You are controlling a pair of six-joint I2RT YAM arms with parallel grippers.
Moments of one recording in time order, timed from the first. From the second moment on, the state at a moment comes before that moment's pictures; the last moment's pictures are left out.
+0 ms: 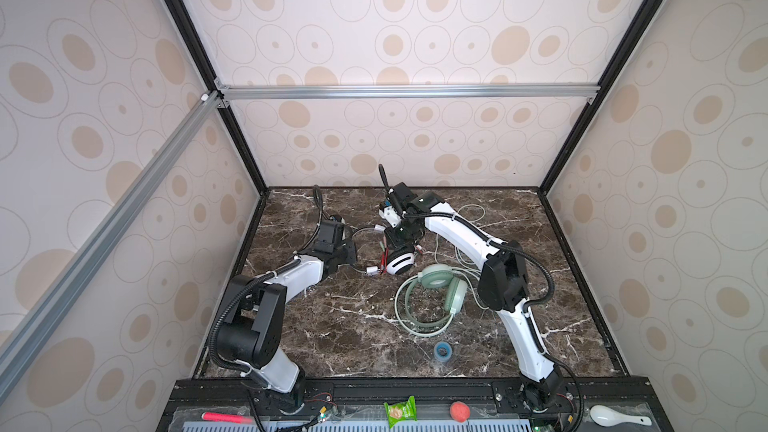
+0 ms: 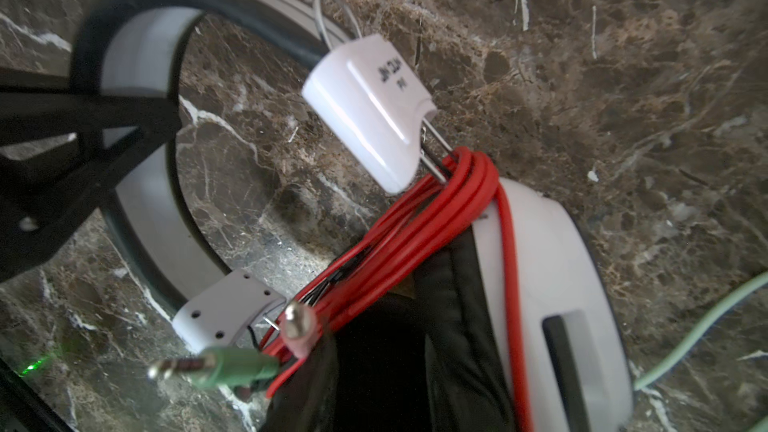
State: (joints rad) left arm -0.26 1.60 0.89 -0.09 0.01 -0.35; right arm 0.67 2.29 2.20 -1.09 -0.15 0.12
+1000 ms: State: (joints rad) left arm -0.07 1.92 1.19 -0.25 0.09 -0.46; right arm 0.59 2.05 2.14 -0.97 -0.13 0.17
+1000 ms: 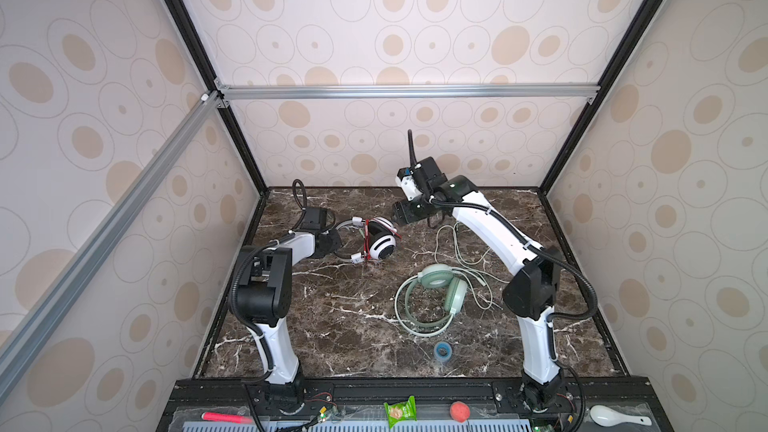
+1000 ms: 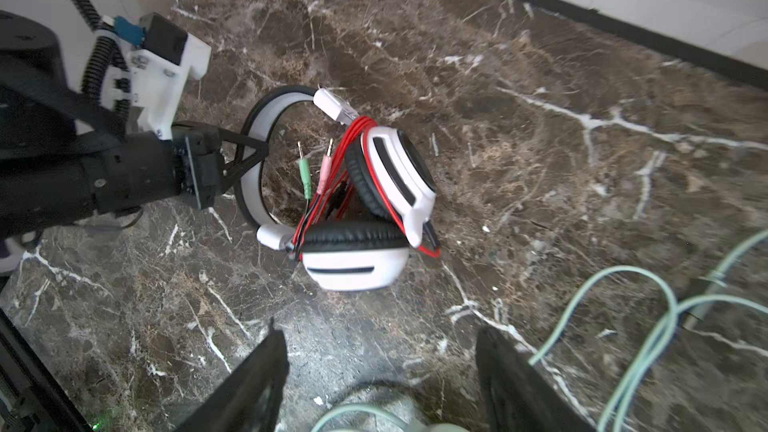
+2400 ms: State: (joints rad) left arm -0.48 1.33 1.03 -0.42 -0.10 -0.72; right arm 0.46 1.69 1.55 -0.78 -0.16 0.18
